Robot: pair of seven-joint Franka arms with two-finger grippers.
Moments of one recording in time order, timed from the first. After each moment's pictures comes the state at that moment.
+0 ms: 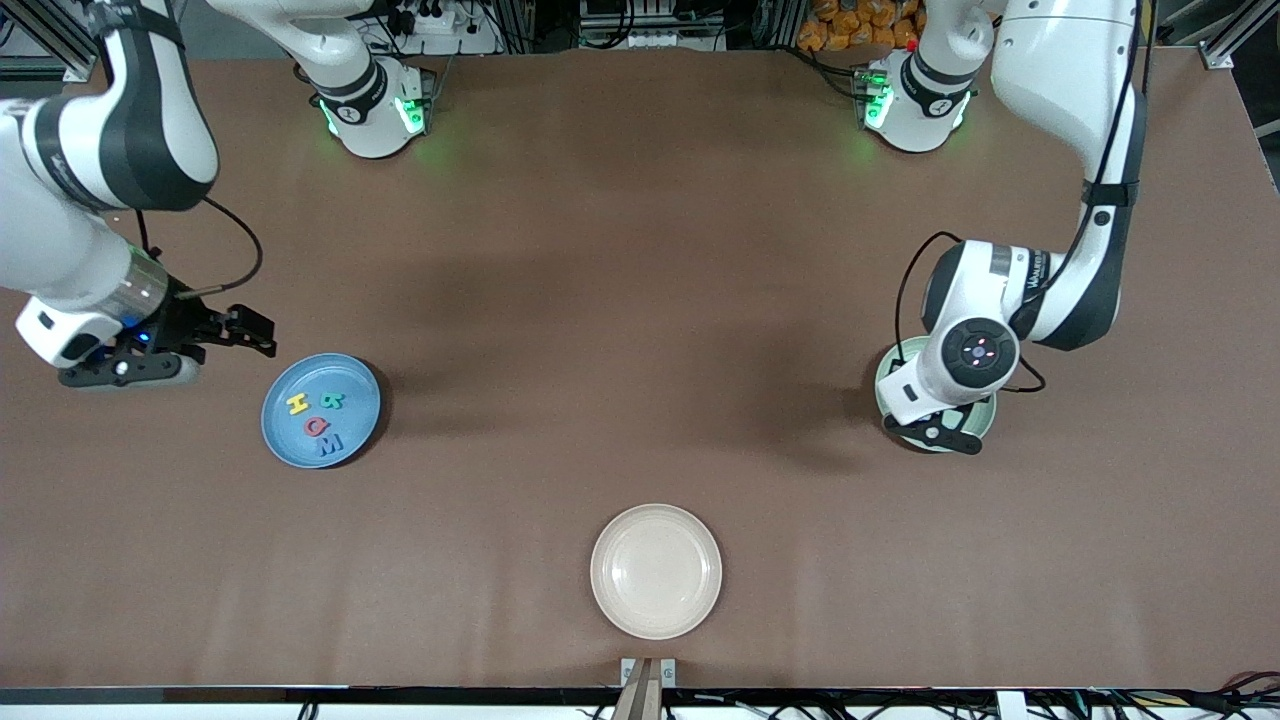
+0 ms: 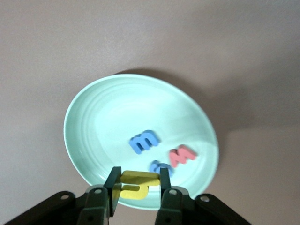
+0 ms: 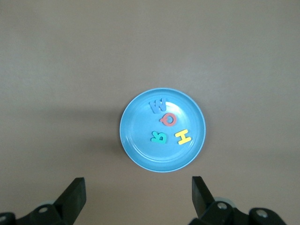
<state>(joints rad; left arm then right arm) -0.45 0.46 0.24 -1.90 0.13 2.14 0.08 0.01 0.03 0.00 -1.92 0.03 2.01 -0.08</state>
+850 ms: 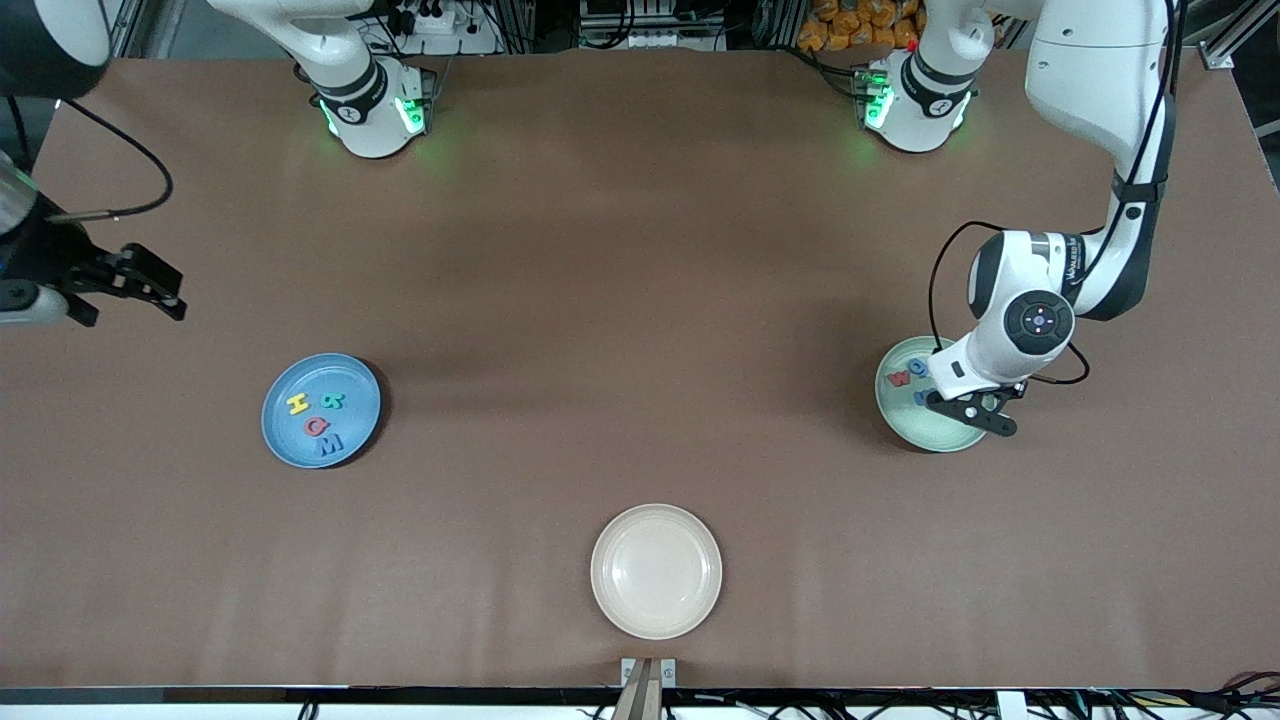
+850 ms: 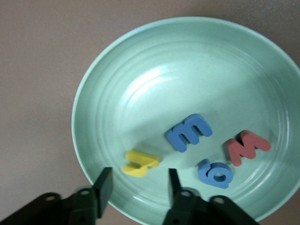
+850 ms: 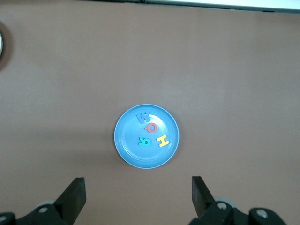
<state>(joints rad) -0.41 0.43 0.30 -2.10 0.11 2.41 0.25 0.00 -0.03 -0.02 -1.69 -0.01 1.79 -0.07</state>
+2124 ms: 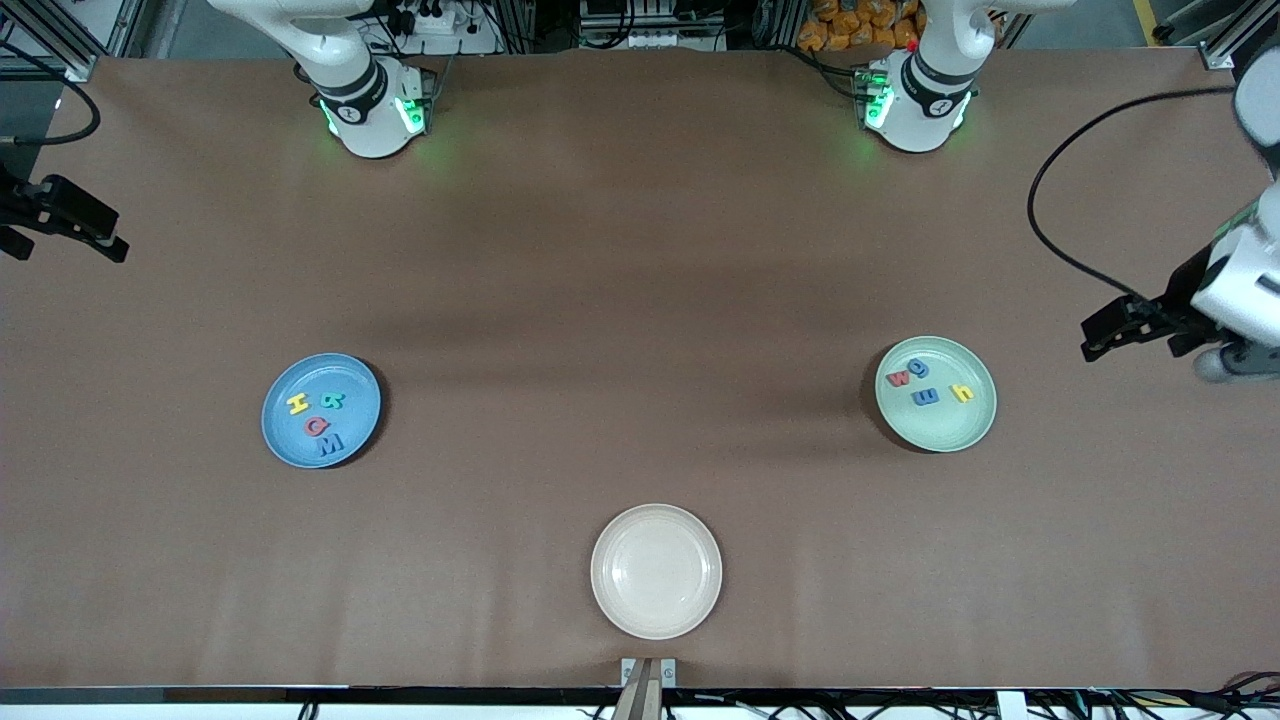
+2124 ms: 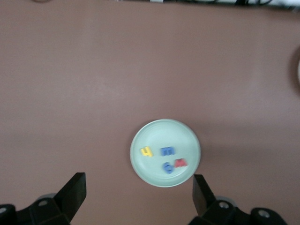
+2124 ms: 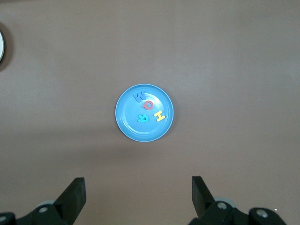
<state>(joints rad) -0.16 0.07 0.10 -1.61 0.01 1.83 -0.17 0.00 -0.02 -0.03 -1.51 -0.01 1.54 0.01</state>
